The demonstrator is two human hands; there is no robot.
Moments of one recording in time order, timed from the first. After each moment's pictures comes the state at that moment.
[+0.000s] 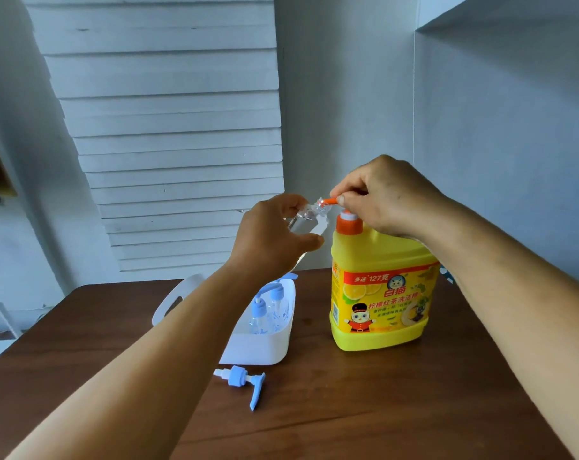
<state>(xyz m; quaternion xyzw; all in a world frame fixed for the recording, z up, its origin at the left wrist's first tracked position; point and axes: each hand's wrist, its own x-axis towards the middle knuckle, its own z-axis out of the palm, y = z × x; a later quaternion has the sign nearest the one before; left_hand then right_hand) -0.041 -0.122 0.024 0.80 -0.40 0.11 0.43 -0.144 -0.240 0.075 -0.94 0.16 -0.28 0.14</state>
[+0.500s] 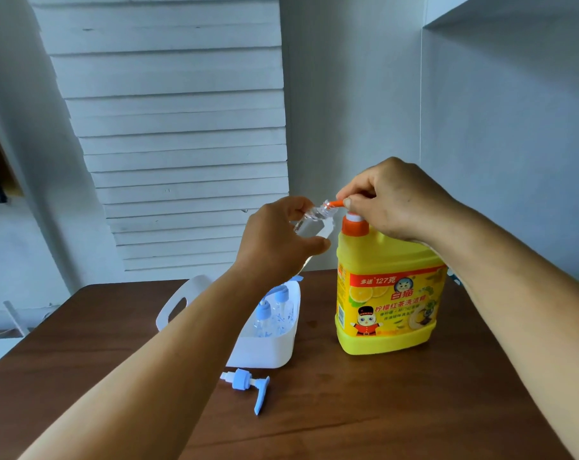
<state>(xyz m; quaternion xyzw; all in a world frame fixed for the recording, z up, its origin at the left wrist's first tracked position) -0.039 -0.123 0.021 0.80 -0.40 0.10 0.43 -0.143 -0.241 0.073 -0.94 0.16 -0.28 0.15</state>
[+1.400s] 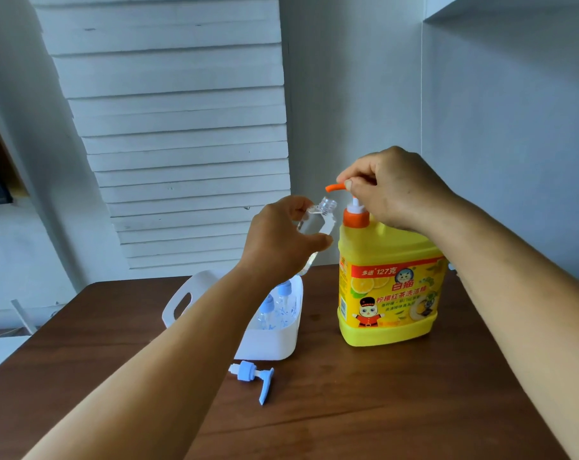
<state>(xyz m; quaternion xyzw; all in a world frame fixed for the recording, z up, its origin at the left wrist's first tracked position) -0.040 -0.125 0.015 0.80 -0.37 0.07 0.47 -0.140 -0.243 0.072 -0.92 0.15 -0.32 0.14</state>
